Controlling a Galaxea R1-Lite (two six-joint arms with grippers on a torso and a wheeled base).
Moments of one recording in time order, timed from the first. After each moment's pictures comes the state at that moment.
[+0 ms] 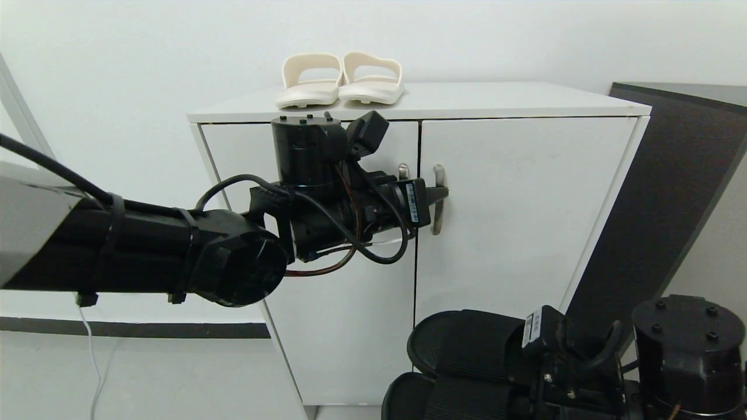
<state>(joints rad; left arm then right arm) -0.65 1.88 -1.24 -0.60 -0.28 -0.33 0.85 1.54 -0.40 -0.77 0.22 -0.14</state>
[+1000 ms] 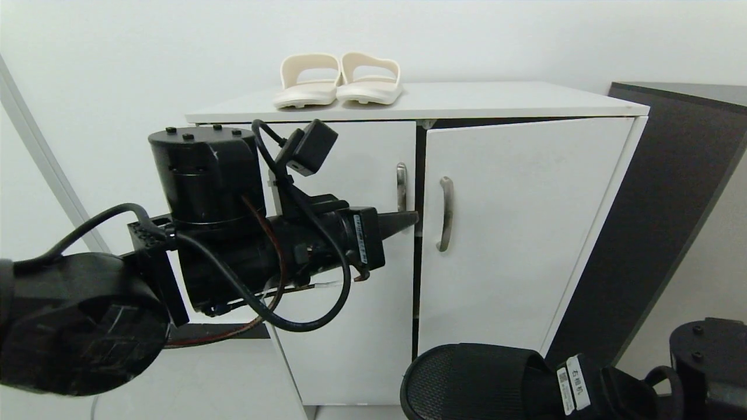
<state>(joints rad) -0.65 1.62 -0.91 -0.65 -0.32 -0.34 0.85 1.47 -0.30 -0.79 0.41 -0.24</state>
